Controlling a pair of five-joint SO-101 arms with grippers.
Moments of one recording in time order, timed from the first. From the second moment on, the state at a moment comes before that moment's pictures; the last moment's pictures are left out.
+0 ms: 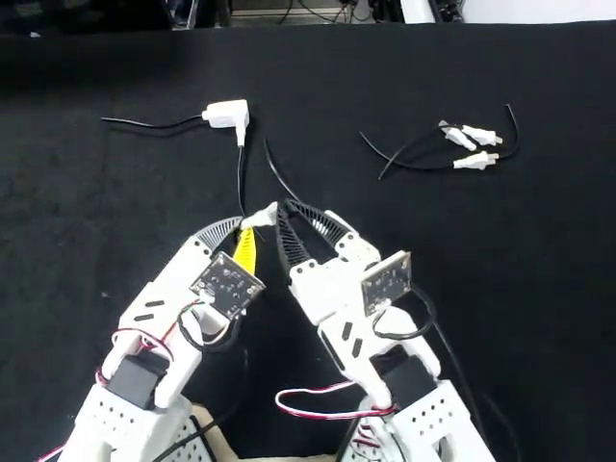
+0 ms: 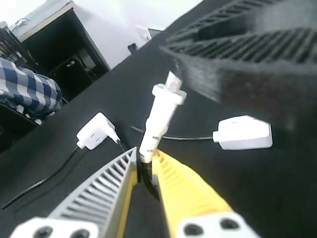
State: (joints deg) left arm 19.8 -95.7 88.0 29.1 -25.2; right arm -30.4 -93.6 96.0 7.1 -1.1
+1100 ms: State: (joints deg) left arm 27.0 -101.1 69.1 43.0 -25.0; right arm -30.2 -93.5 97.3 9.0 -1.0
